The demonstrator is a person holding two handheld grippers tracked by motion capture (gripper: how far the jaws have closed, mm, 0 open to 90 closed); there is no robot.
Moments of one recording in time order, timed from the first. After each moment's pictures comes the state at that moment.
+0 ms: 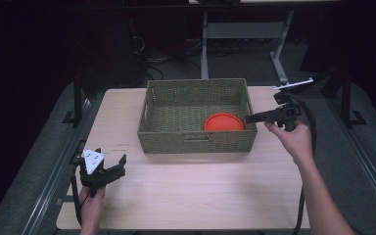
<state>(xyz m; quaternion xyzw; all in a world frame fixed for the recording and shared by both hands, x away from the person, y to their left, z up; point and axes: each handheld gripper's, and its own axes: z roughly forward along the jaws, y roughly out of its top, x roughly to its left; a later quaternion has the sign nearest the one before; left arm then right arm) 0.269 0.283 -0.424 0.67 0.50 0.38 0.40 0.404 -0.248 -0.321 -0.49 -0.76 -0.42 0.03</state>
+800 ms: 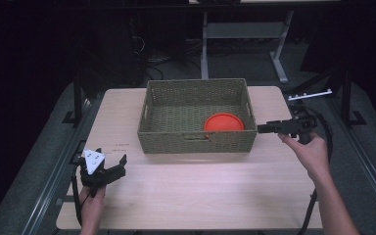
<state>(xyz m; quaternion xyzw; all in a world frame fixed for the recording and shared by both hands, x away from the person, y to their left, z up) 0.269 0.282 -0.424 0.67 0.50 0.38 0.40 0.369 -0.277 -0.326 -0.49 -0.76 -0.43 0.03</state>
